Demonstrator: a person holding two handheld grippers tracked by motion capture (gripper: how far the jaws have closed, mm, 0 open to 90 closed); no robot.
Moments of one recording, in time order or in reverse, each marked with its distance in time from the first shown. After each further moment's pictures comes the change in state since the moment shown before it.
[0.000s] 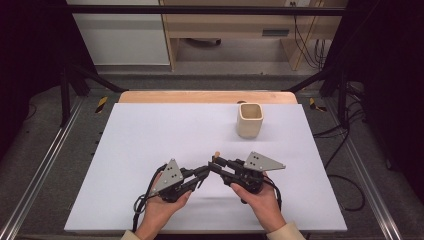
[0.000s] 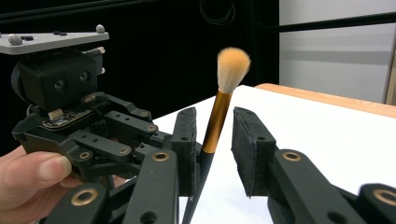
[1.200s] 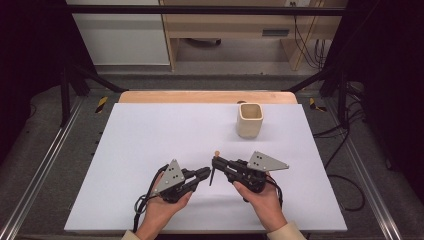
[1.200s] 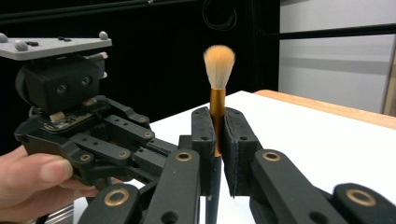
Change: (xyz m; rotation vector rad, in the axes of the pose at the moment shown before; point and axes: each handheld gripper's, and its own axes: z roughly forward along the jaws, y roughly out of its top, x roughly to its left) left arm -0.001 0.000 0.002 0.007 -0.006 0.005; right arm -0.004 0.003 -0.006 -0.018 0.005 -0.026
